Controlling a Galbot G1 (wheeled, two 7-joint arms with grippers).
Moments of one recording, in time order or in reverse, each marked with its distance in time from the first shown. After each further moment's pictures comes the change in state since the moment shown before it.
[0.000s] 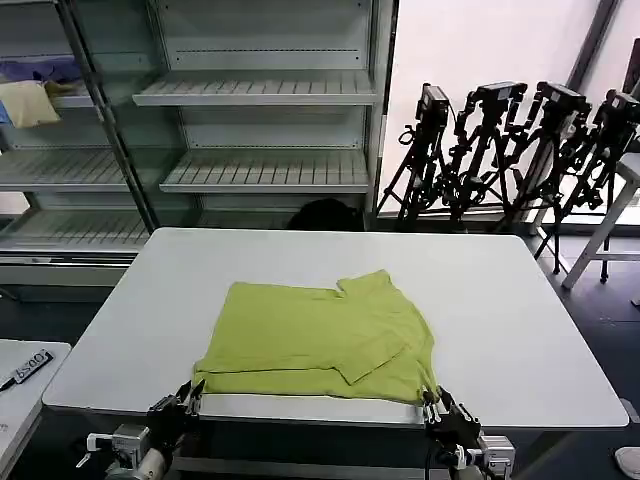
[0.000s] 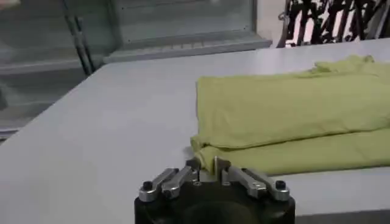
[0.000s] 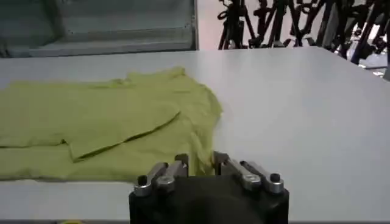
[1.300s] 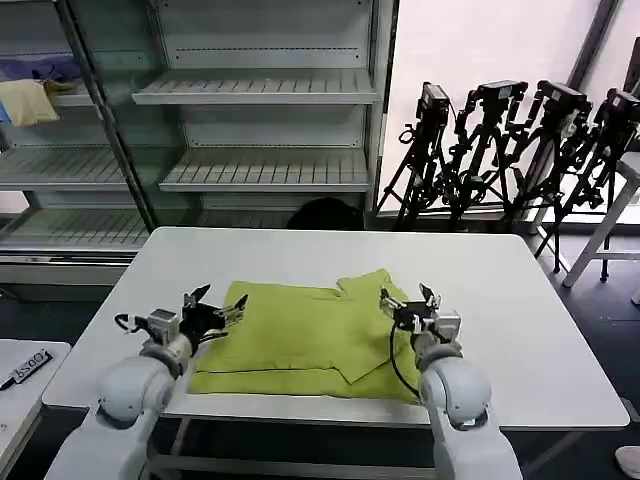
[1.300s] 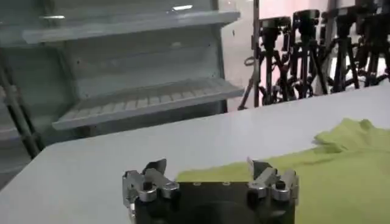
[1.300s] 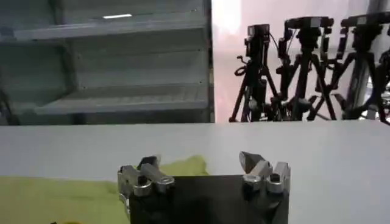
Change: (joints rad) left arm -0.654 0.141 0.224 0.379 -0.101 0.055 0.133; right arm 0.753 0.022 -0.099 -0.559 -0.019 -0.018 -0.011
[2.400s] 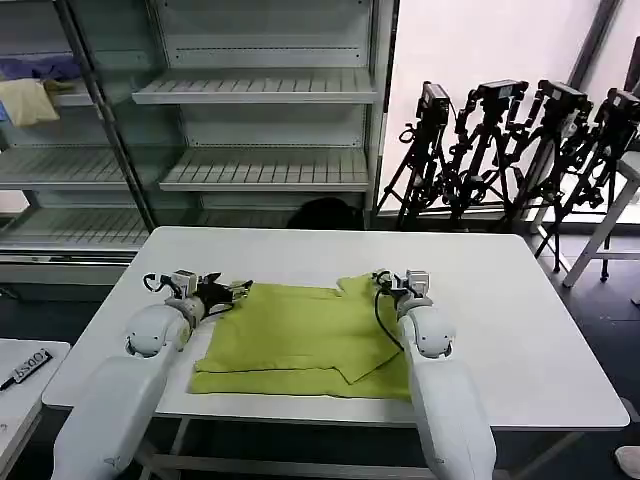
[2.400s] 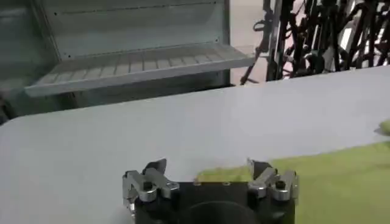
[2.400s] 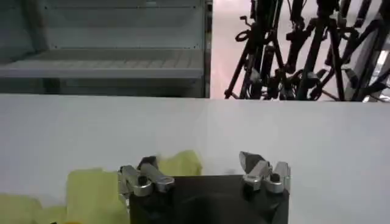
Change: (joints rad) left arm -0.307 -0.009 0.136 0.409 -0.058 0.014 0.077; right arm 0.235 0.055 0.029 -0.381 -0.094 0.001 -0.032
